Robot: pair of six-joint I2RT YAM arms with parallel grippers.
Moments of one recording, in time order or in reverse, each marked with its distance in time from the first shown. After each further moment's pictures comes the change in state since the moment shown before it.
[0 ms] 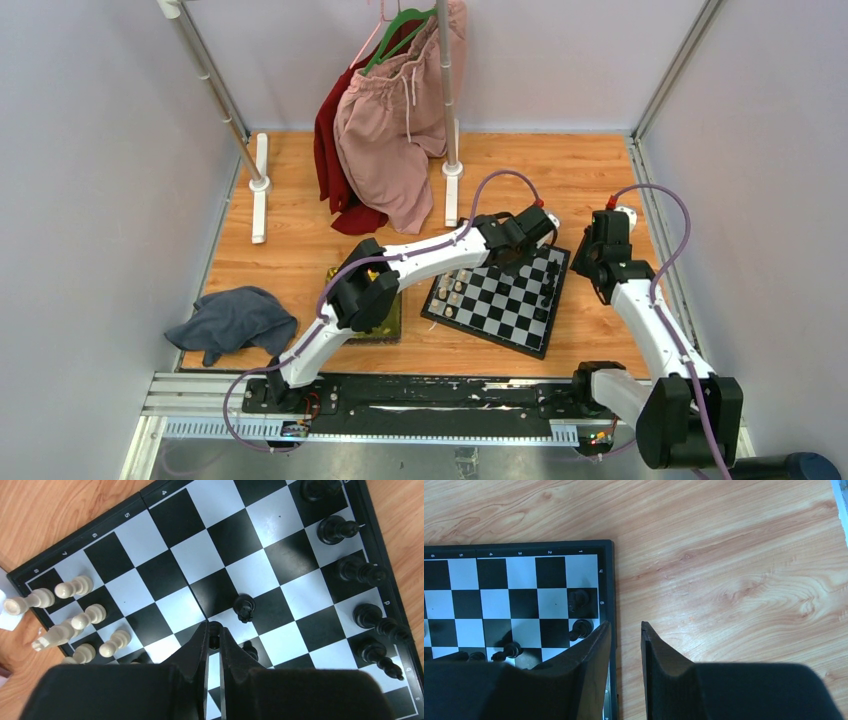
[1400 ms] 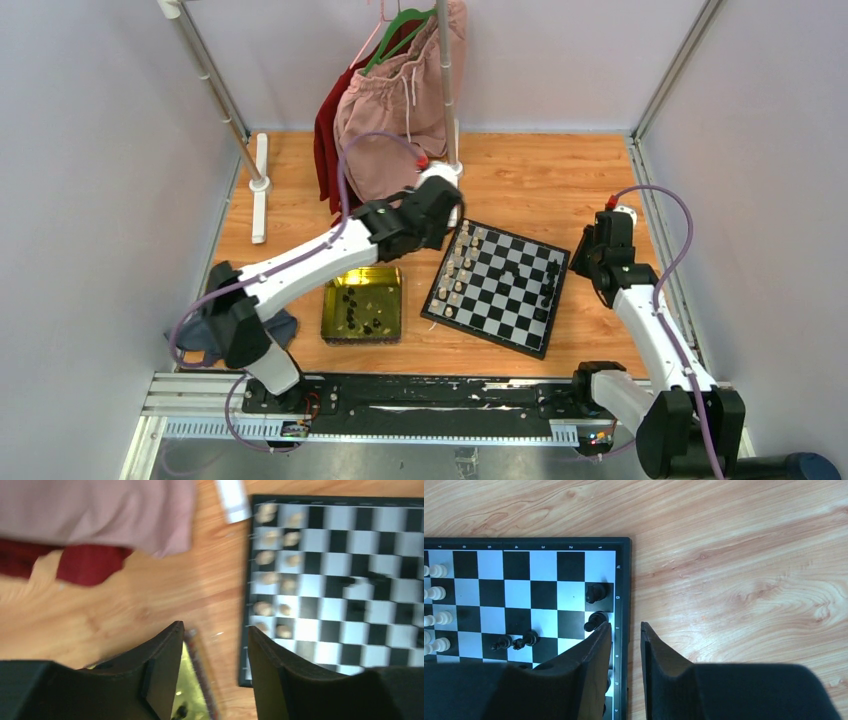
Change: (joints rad) left arm 0.121 -0.675 -0.519 -0.019 -0.298 -0.241; right arm 0.000 -0.040 0.000 -0.013 -0.060 -0.002
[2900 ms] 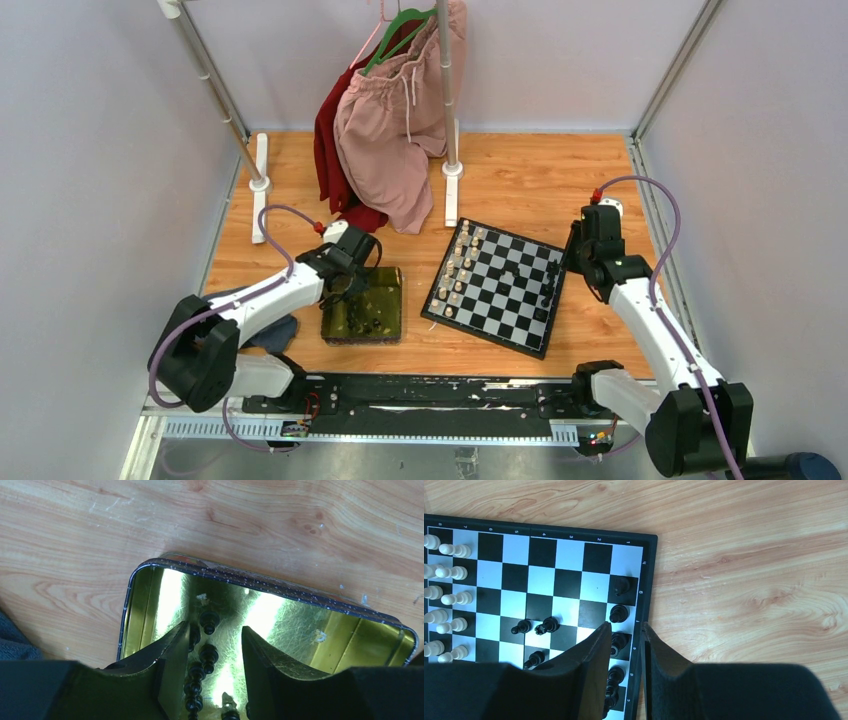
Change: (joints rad) left arm 0.377 -0.348 -0.828 0.199 0.087 -0.385; right arm 0.116 0.019 0.066 -0.052 0.032 0.000
